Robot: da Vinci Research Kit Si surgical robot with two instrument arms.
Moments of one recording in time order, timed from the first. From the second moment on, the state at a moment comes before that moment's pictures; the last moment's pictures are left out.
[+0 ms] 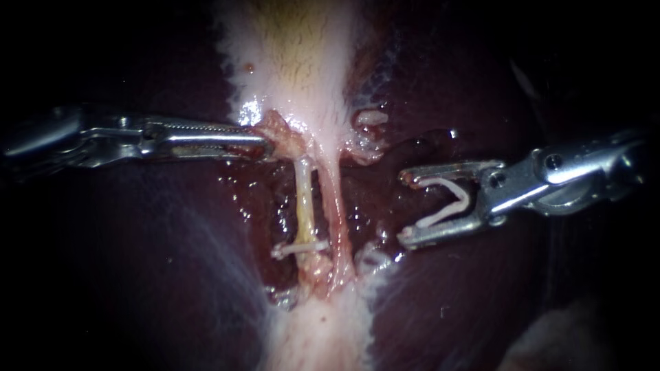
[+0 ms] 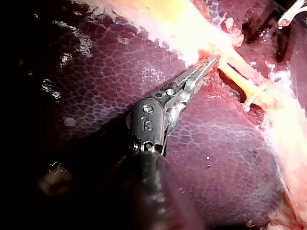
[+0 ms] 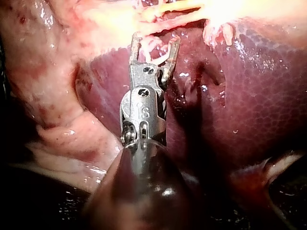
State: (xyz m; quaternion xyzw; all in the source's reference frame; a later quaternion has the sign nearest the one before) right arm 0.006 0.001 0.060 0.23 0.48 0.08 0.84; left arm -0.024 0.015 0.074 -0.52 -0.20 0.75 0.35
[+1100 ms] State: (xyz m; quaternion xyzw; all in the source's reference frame) right arm 0.011 -0.001 0.061 0.27 0.48 0.10 0.83; left arm -0.019 0.016 0.063 -0.54 -0.21 0.73 0.36
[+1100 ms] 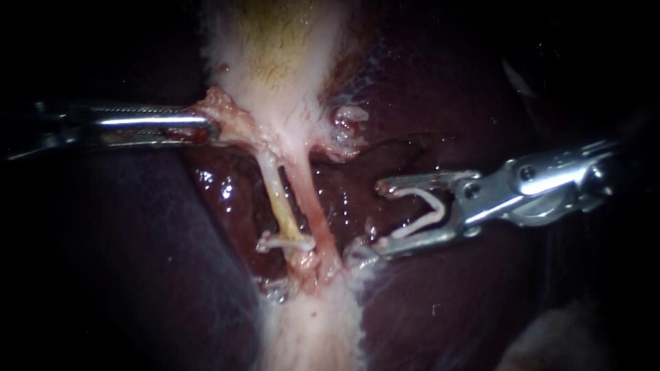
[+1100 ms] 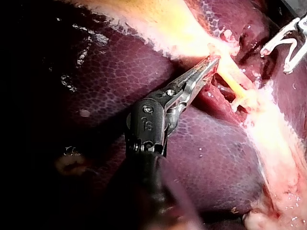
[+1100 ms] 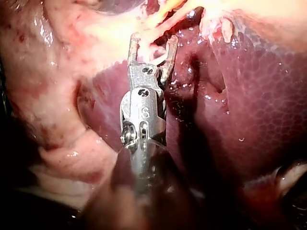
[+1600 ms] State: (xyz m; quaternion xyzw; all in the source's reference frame) right arm 0.016 -0.002 0.063 0.29 0.47 0.14 0.82; left arm -0.019 0.016 0.063 -0.54 -0.21 0.73 0.36
